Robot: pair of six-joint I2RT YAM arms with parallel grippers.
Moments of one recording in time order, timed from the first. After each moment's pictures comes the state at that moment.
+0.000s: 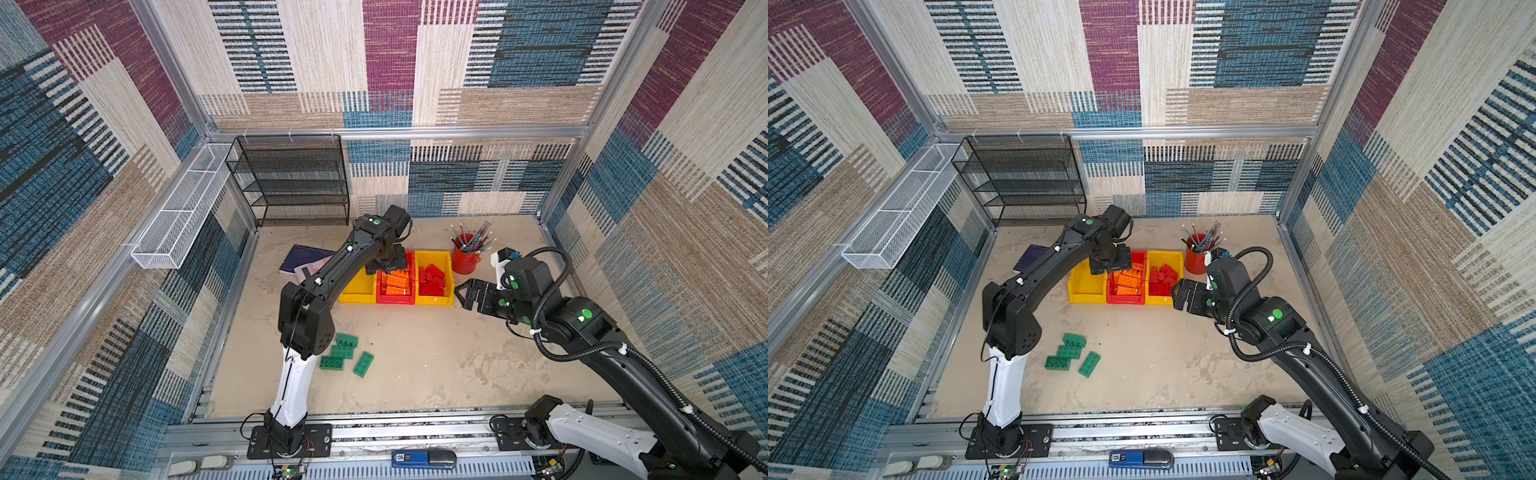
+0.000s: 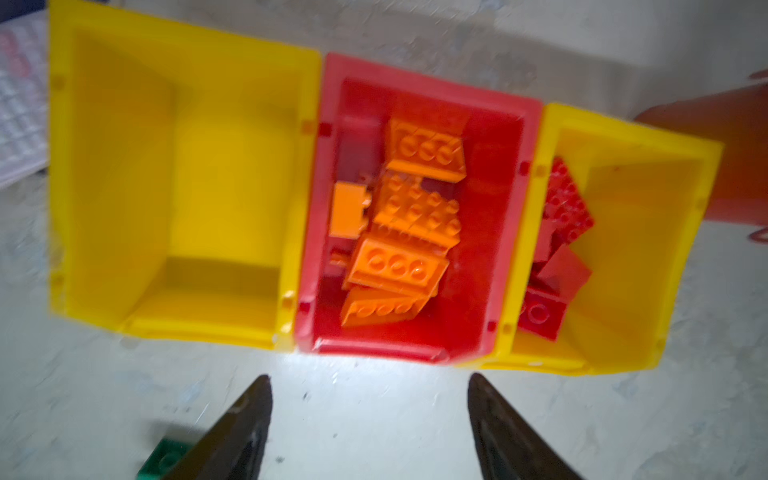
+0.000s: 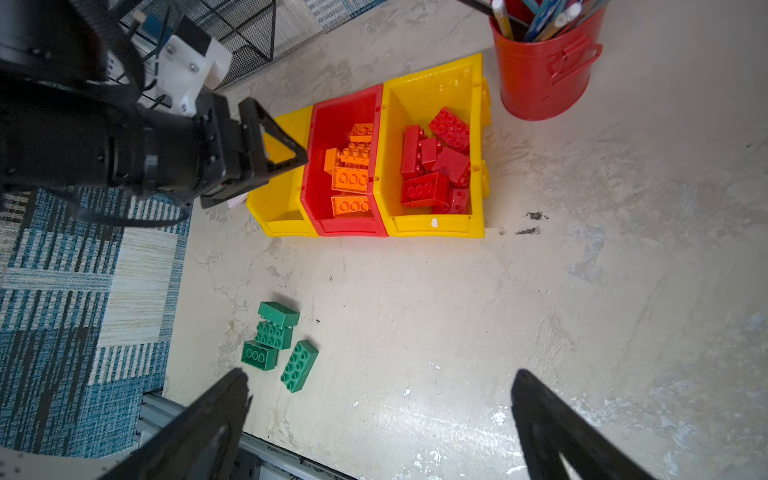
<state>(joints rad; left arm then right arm) -0.57 2.05 2.01 -1.21 -0.11 -0.68 0.58 1.00 1.14 -0.86 -0.01 0.70</state>
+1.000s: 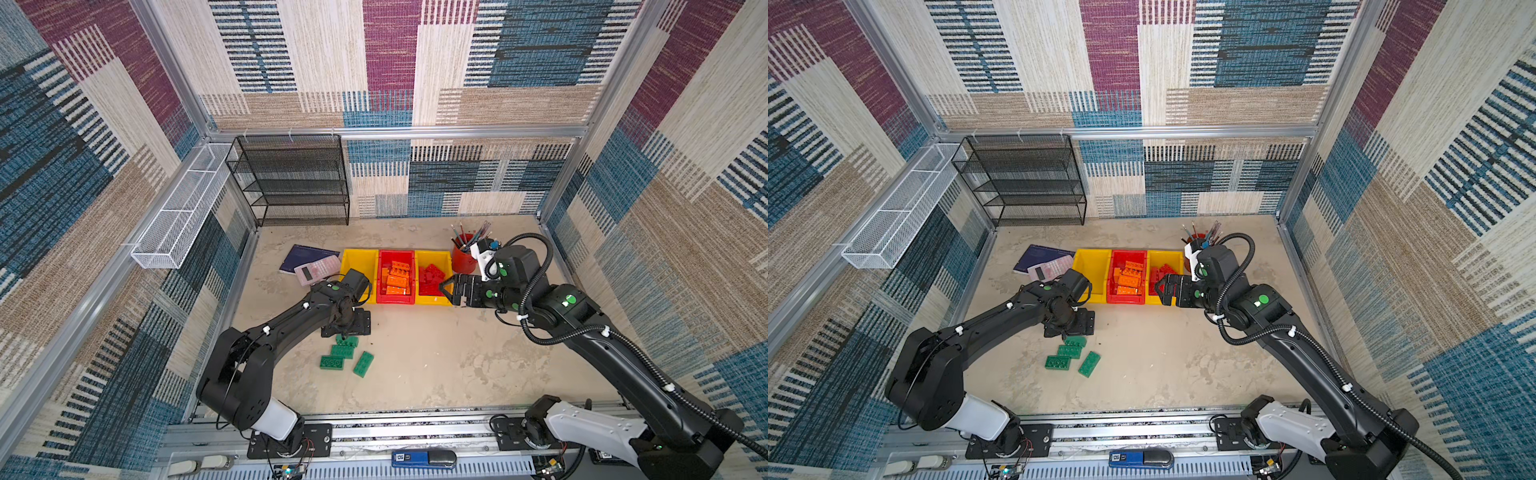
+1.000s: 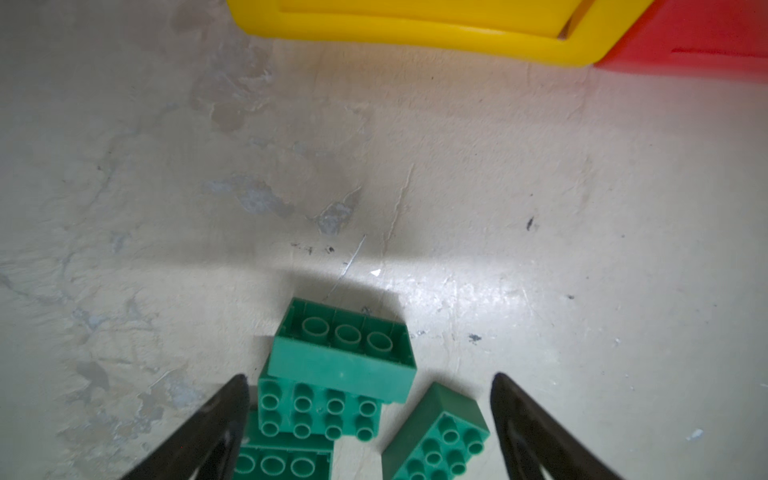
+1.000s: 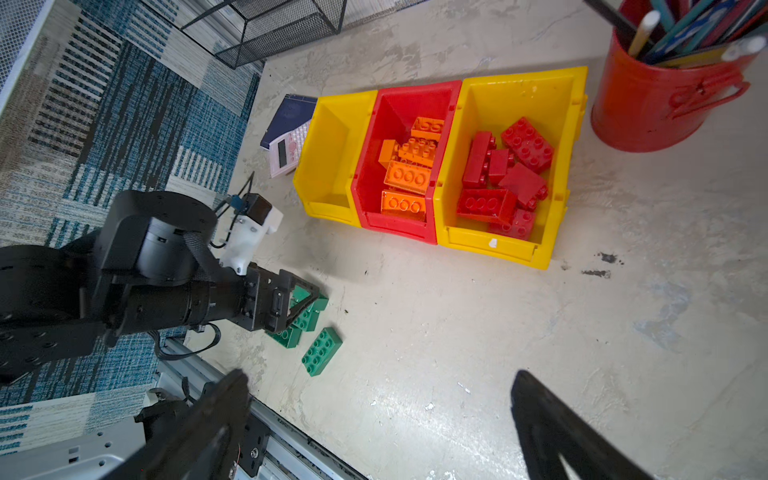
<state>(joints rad) -0.53 1.54 1.02 -0.87 -0.07 -0.54 0.58 1.08 1.20 -0.79 -0.14 0.57</state>
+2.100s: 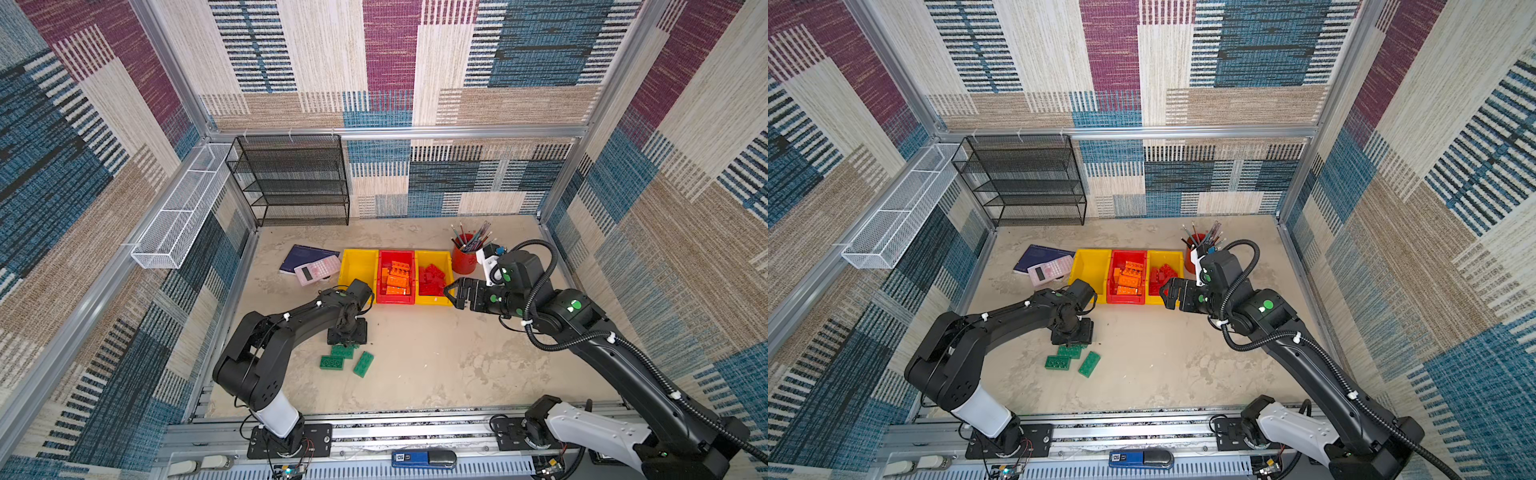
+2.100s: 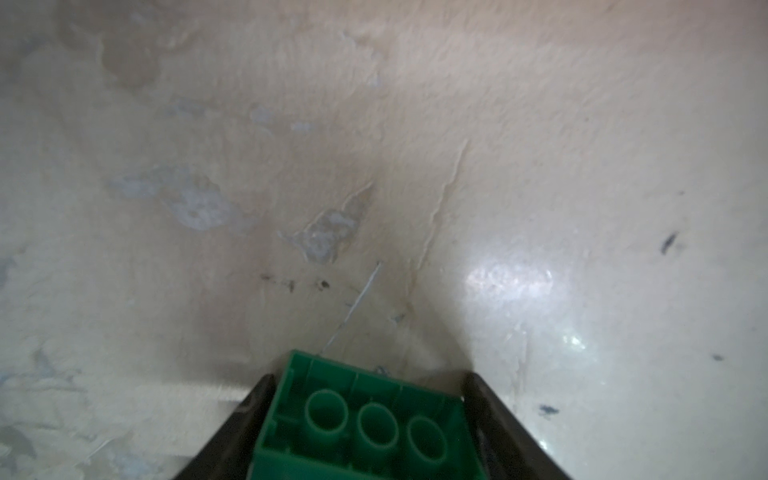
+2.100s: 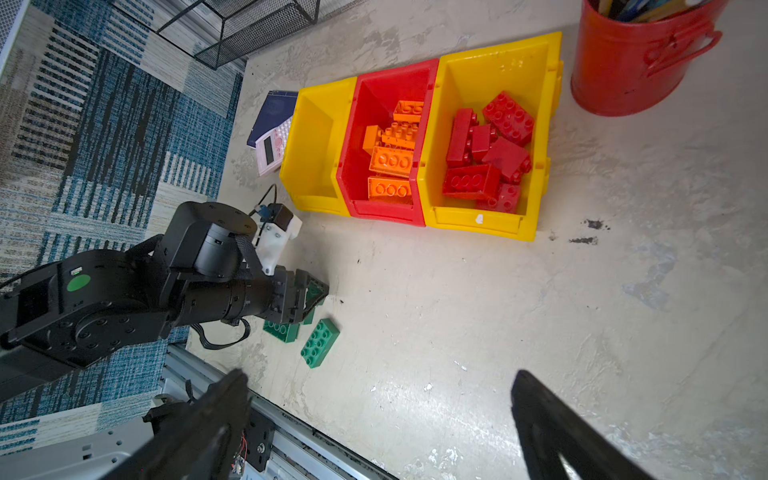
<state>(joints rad) -0.53 1.65 0.95 -0.77 -0.08 -0.52 0.58 1.05 1.17 -0.83 -0.13 0.64</state>
